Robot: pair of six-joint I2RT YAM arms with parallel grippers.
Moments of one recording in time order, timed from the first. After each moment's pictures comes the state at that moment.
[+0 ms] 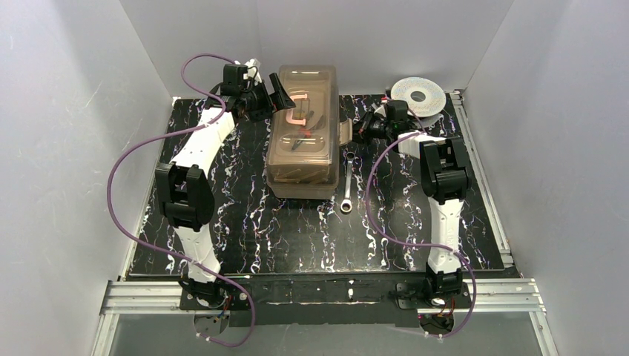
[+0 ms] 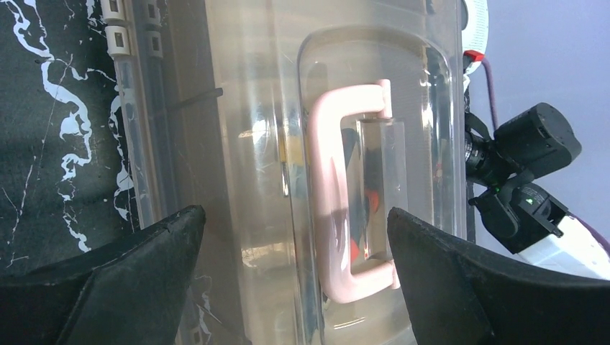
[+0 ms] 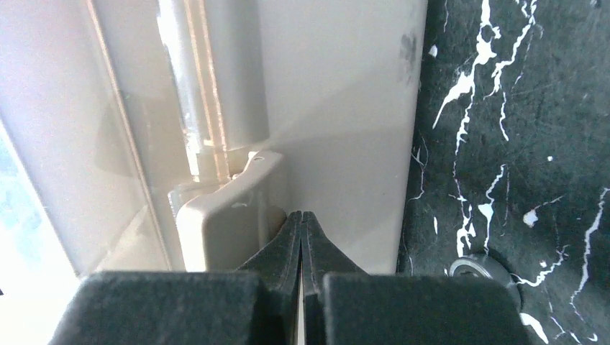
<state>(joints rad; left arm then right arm) -0.21 1.92 1.79 -0.50 0.40 -0.52 0.20 2.25 1.50 0.27 -0.89 1.07</state>
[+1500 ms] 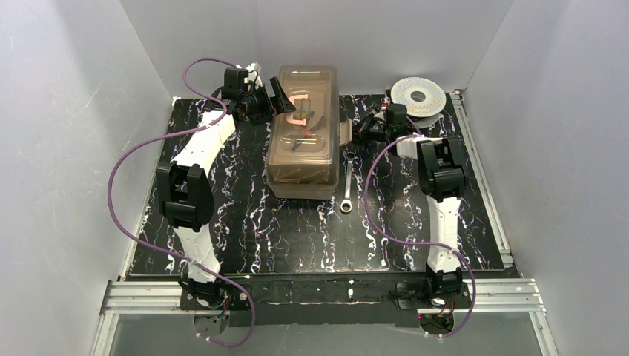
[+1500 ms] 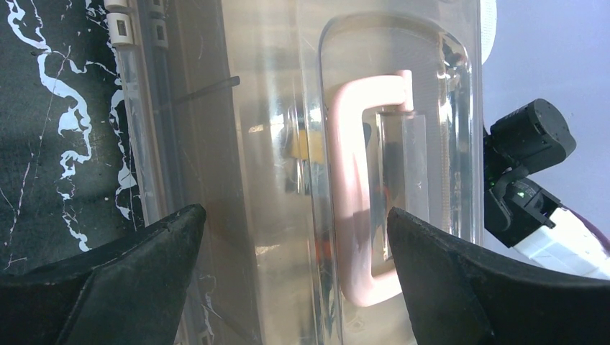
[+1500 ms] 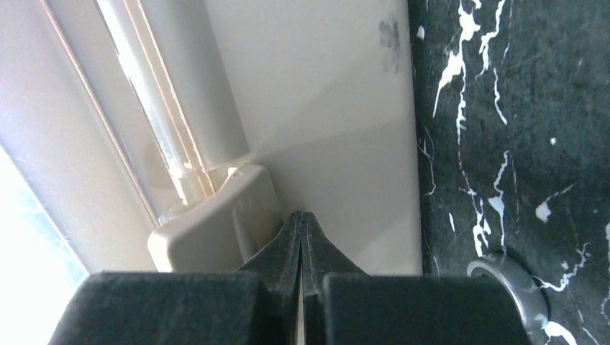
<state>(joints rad) -0.21 1.92 1.74 -0.46 0.41 -0.52 0.21 2.30 1.51 0.34 -0.90 1.28</state>
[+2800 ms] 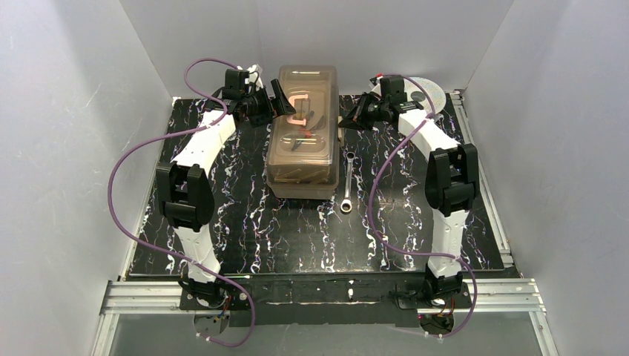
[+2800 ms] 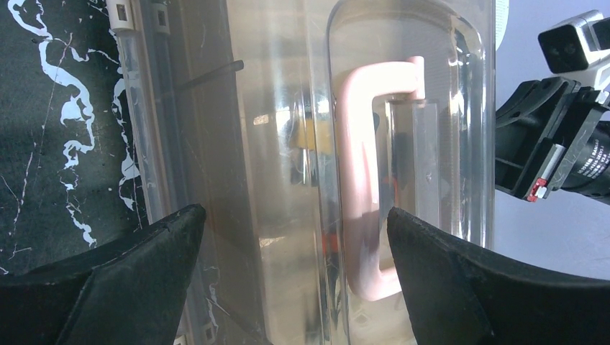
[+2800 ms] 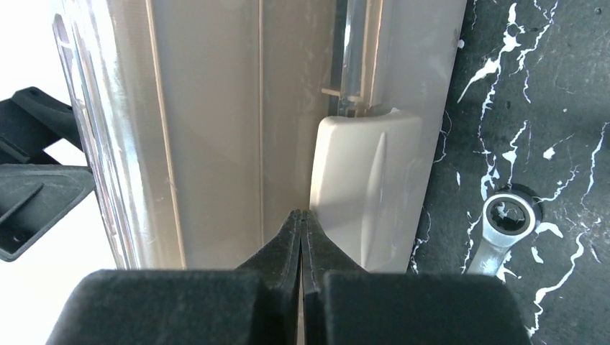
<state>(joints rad) -0.21 1.92 1.74 -0.49 0.40 -0.50 0.28 2.09 1.76 -0.35 -0.62 0.75</state>
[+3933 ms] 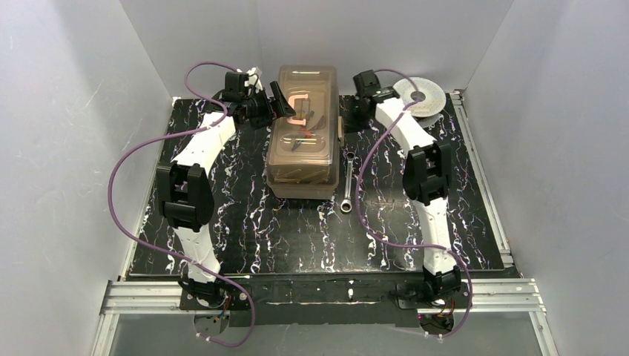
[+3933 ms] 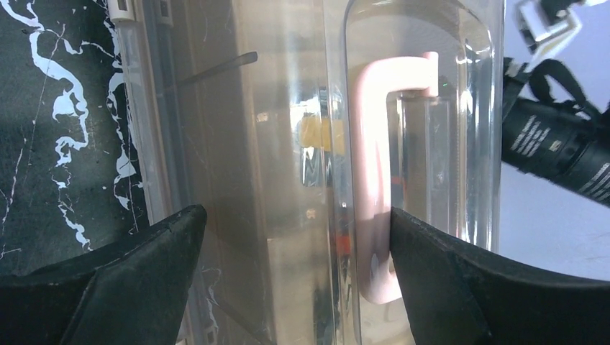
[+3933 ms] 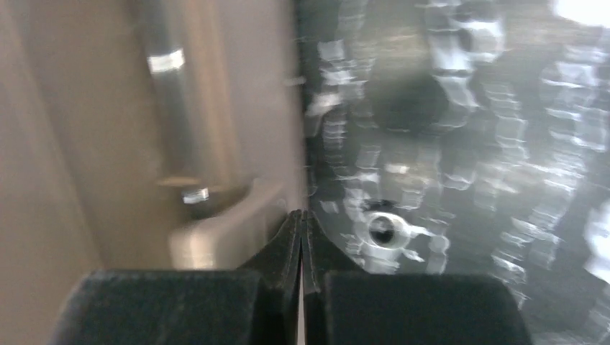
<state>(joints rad) -0.21 1.92 1.71 -0.46 0.42 -0.52 0.37 2.33 2.22 -0.89 -0.04 0.57</state>
